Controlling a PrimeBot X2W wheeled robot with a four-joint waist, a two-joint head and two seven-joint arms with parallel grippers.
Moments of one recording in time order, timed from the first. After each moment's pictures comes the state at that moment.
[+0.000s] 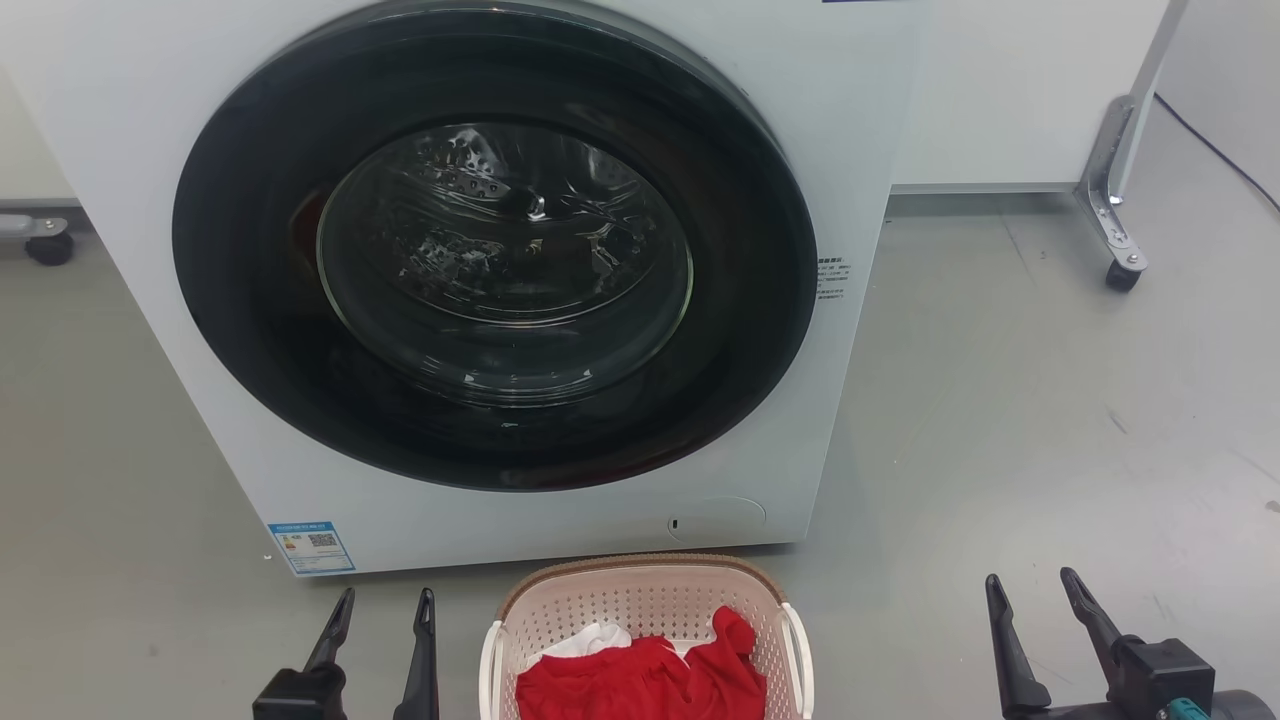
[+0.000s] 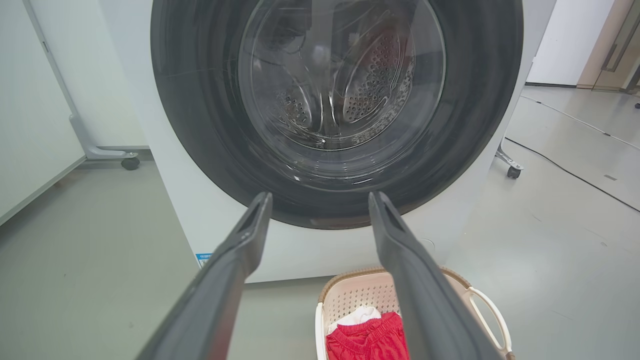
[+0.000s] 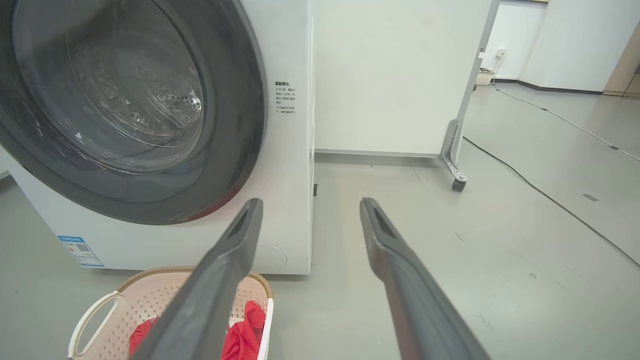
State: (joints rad) left arm -0.10 0.15 -0.27 0.34 -0.34 0.11 -0.25; right arm -0.11 -0.24 0.28 0.34 0.30 -0.09 -0.25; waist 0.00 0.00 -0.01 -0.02
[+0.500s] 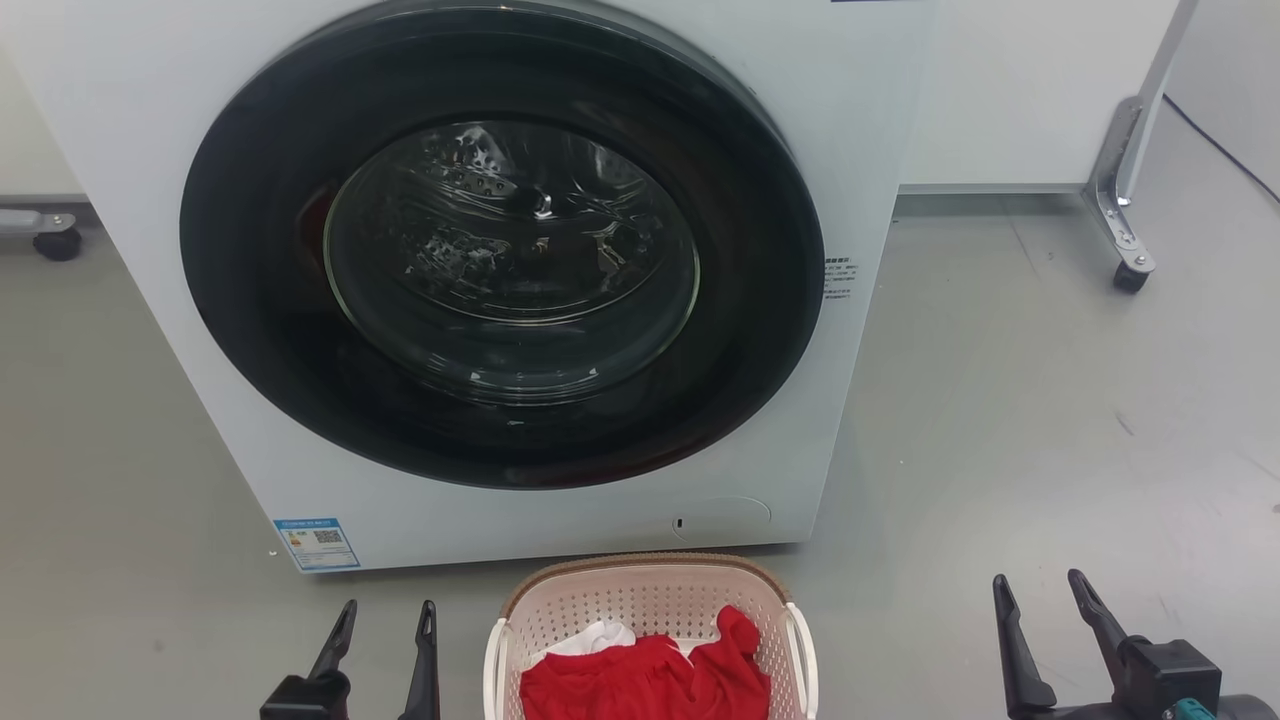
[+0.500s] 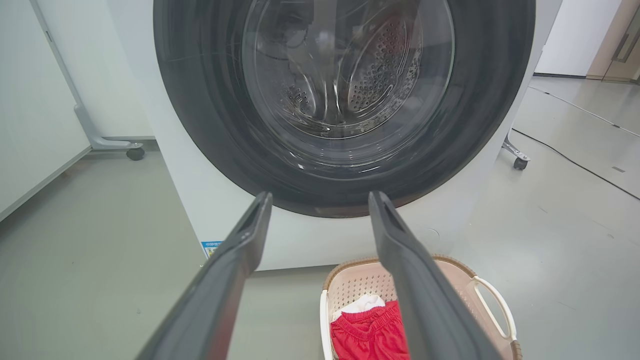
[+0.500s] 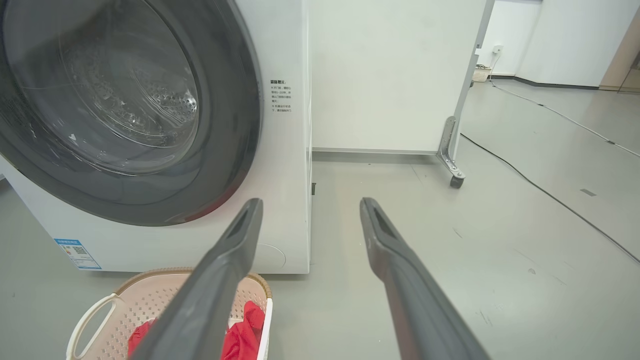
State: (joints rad) left arm -0.10 0.14 -0.27 0.37 -0.33 0.11 -0.25; right arm -0.11 -0.23 0.26 0.35 0.30 -0.09 -0.25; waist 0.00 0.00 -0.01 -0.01
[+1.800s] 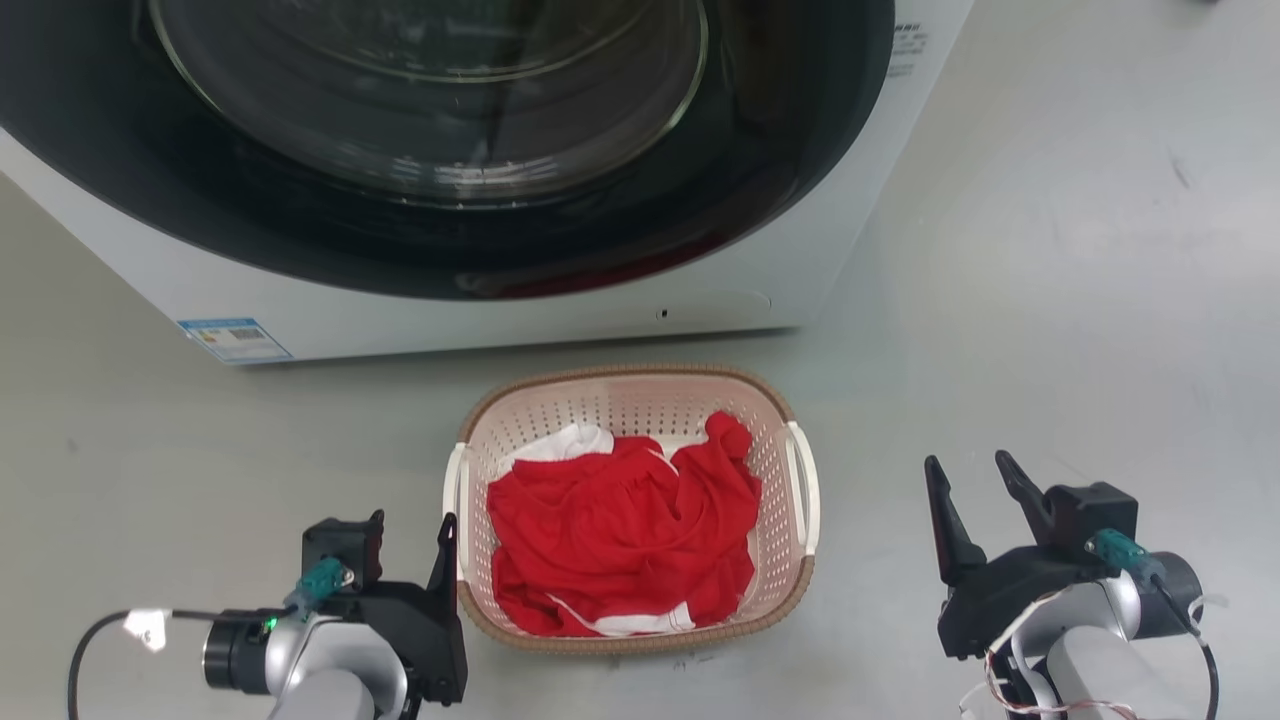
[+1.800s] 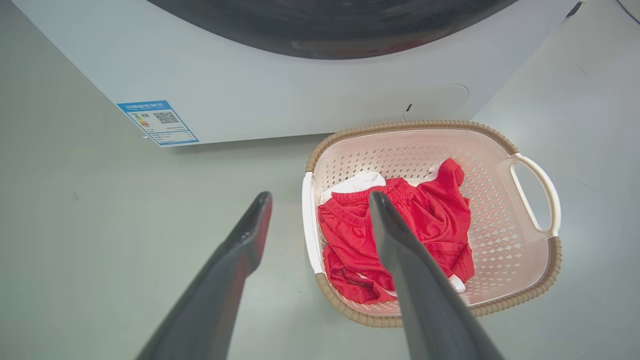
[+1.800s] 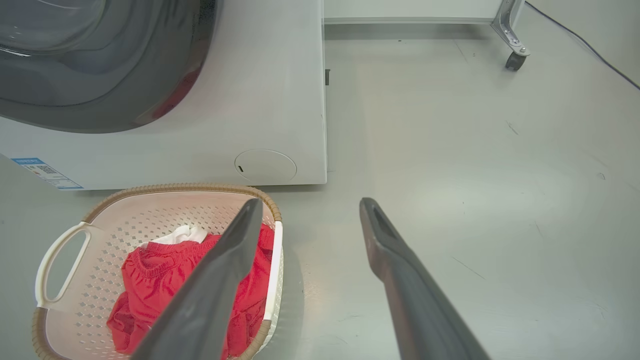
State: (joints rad) left arm -0.44 0.09 -0.30 0.74 -0.36 0.04 -0.10; right arm -0.45 -0.15 0.30 0.63 0.31 -0.03 -0.18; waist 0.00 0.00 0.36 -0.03
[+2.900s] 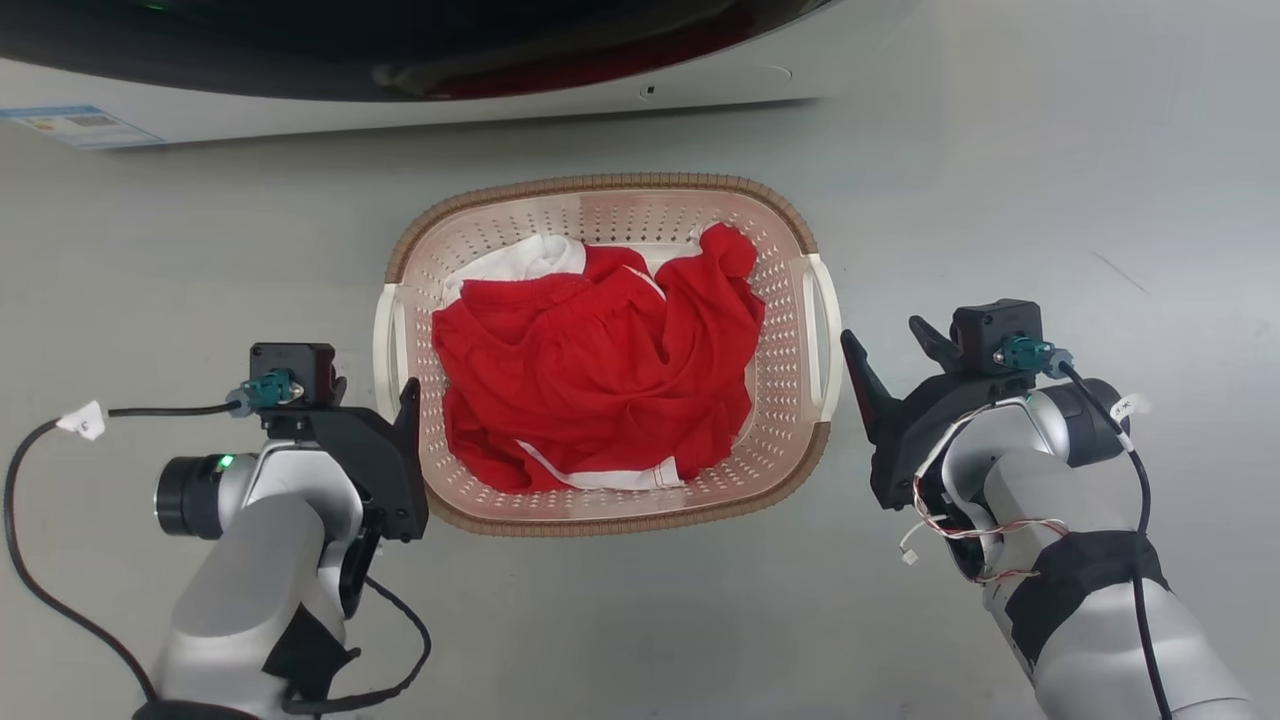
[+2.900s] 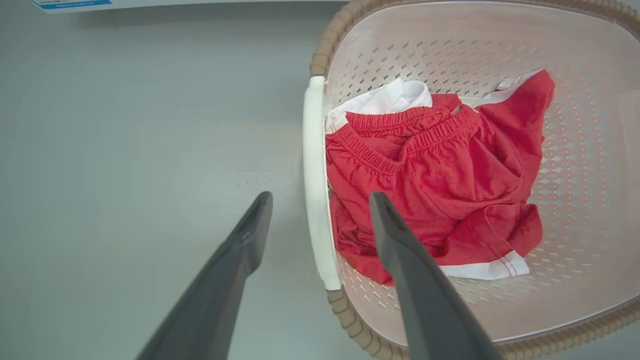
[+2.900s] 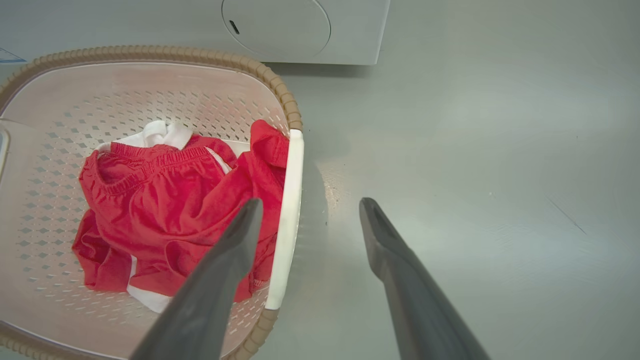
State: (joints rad) left arm -0.80 0.09 -0.27 1.03 -0.41 -0.04 0.02; right arm -0.85 -0.07 0.40 0.95 0.30 0.04 -0.04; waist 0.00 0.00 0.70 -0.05
